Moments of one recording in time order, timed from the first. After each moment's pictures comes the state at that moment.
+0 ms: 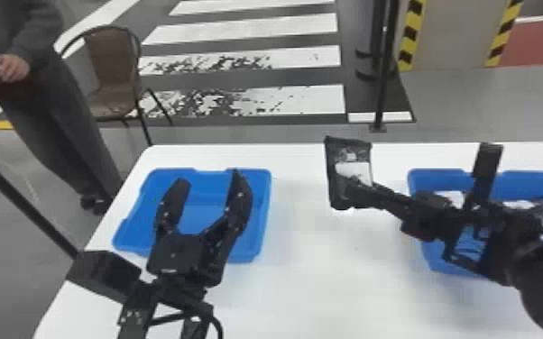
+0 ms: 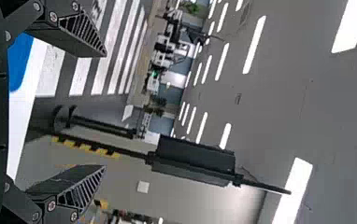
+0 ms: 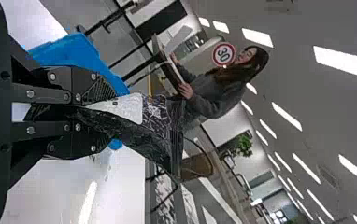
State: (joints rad) left arm 0.55 0.12 -0.11 -2.14 0.32 -0.23 0.04; right arm -0.15 -0.24 0.21 -1.55 -0.64 0.49 0.78
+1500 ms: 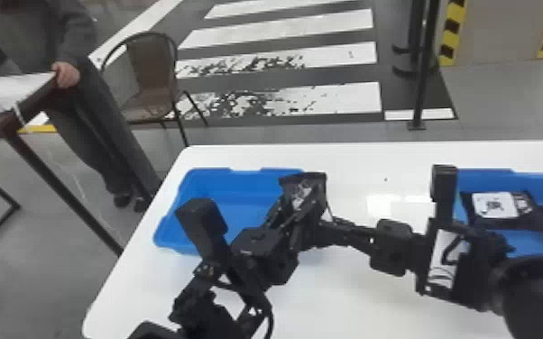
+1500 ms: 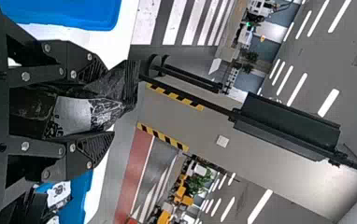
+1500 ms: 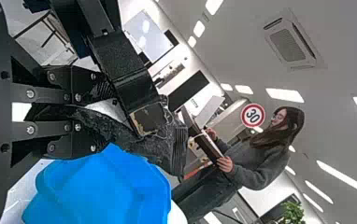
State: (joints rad) left arm 0.46 0.13 -0.08 -2.25 0.44 0.36 -0.09; right arm -0.21 -0.25 0.52 -1.53 -0.82 0.48 0.77
